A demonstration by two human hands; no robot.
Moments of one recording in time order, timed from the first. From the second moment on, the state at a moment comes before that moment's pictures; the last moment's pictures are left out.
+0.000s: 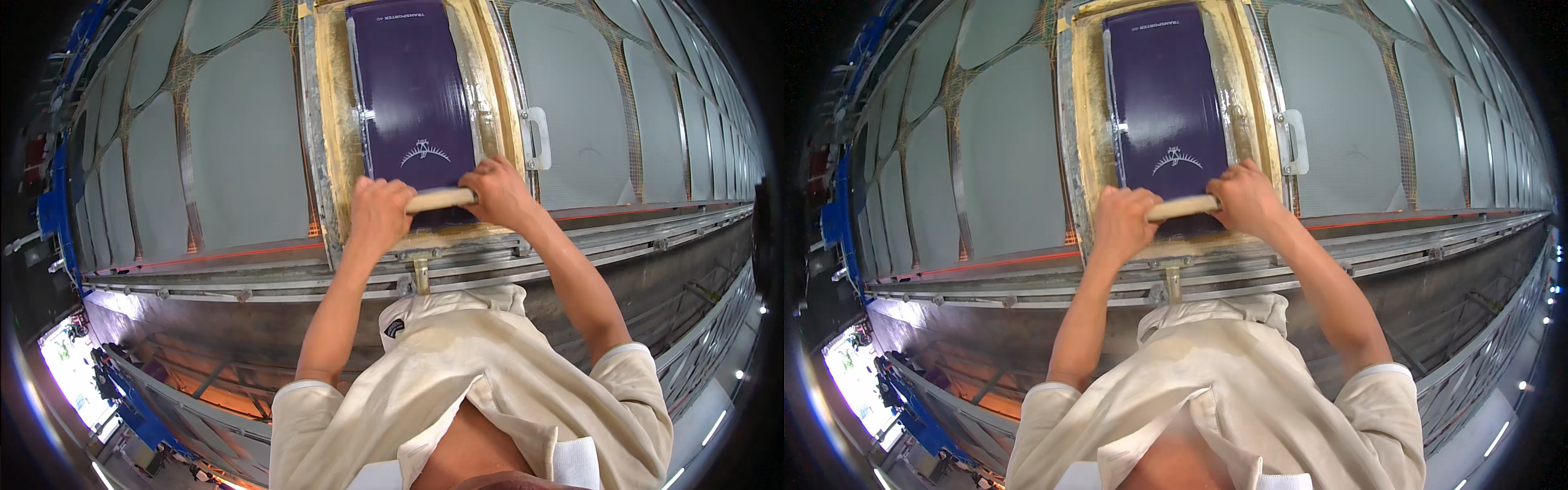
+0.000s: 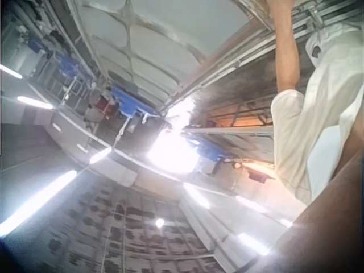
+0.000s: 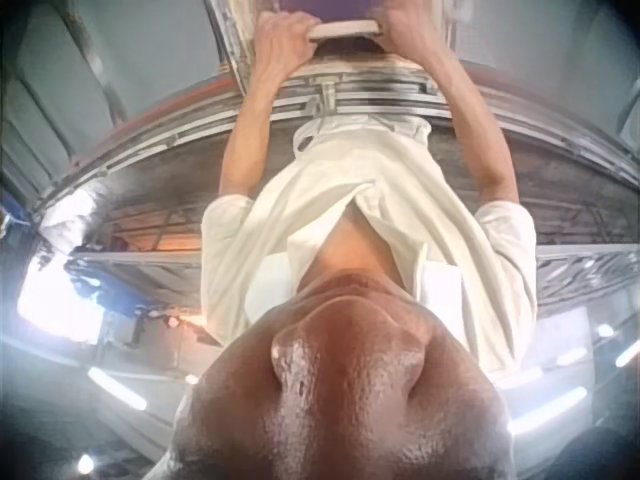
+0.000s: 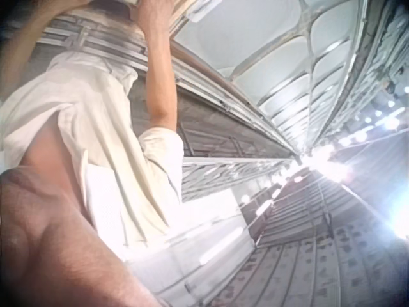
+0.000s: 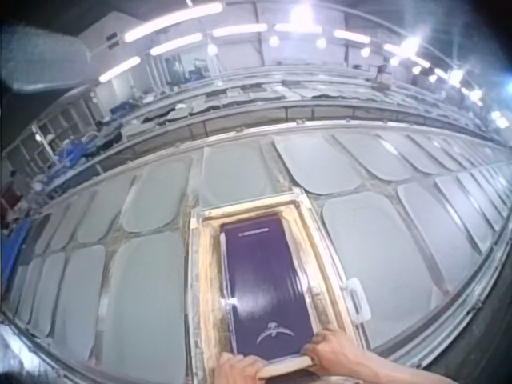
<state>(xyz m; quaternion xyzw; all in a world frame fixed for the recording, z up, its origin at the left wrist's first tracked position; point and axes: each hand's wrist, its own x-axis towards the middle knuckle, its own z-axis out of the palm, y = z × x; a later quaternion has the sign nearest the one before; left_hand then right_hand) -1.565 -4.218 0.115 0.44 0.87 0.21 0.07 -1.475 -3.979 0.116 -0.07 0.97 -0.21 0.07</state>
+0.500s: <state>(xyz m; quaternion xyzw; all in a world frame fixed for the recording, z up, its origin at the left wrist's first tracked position) -1.857 -4.086 0.131 0.43 0.90 0.10 0.02 -1.771 -3.849 0.122 -0.04 0.99 -0.15 0.04</state>
